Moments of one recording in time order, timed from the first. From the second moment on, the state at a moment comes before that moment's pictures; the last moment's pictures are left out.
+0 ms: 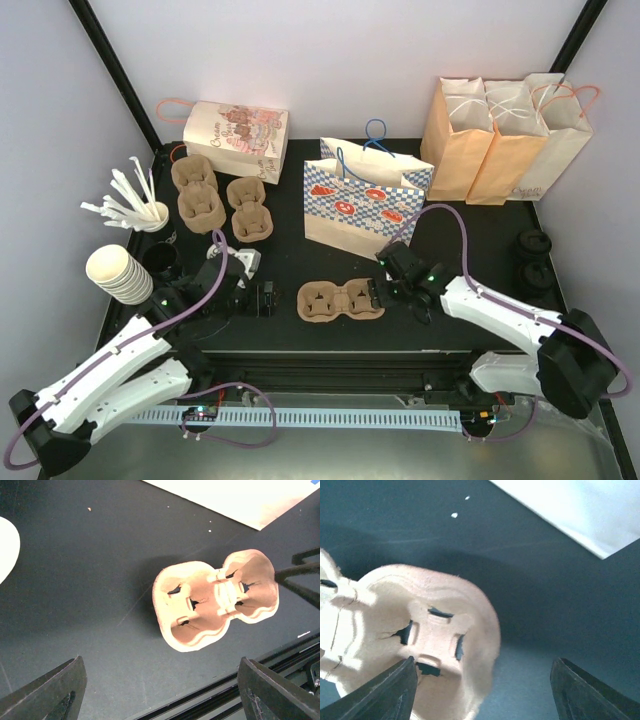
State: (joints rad) left arm -0.73 0.71 0.71 -0.81 0.03 -0.68; right arm 0.75 1.23 0.68 -0.54 0.05 0.45
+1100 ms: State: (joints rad) left arm -0.73 0.77 0.70 -0.78 -0.01 -0.66; right arm 0.97 1.54 1.07 -0.79 0.10 0.72
